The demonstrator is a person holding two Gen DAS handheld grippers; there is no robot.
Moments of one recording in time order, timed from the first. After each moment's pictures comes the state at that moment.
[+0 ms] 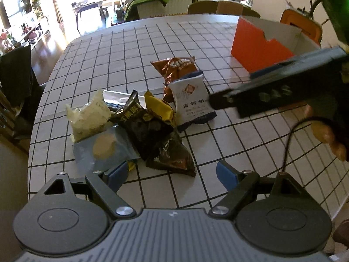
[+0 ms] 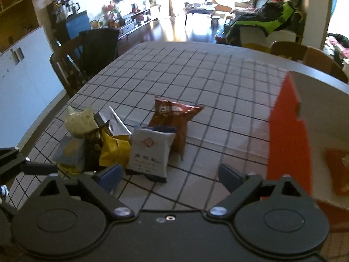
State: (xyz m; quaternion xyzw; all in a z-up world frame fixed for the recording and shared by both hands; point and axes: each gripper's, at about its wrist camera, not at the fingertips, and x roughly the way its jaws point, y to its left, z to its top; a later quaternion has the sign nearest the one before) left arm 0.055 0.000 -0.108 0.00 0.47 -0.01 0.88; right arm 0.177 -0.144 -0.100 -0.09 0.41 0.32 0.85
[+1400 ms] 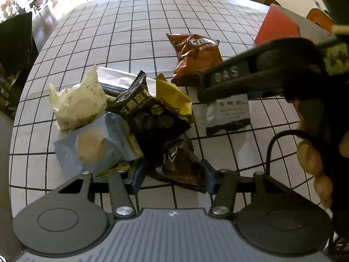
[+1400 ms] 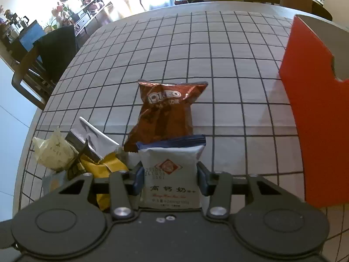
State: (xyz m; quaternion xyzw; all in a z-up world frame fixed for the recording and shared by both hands) left arm 0.100 0.018 -0.133 -0.06 0.53 0.01 0.85; right arm 0.212 -0.105 -0.131 0.01 0.52 0.21 0.83
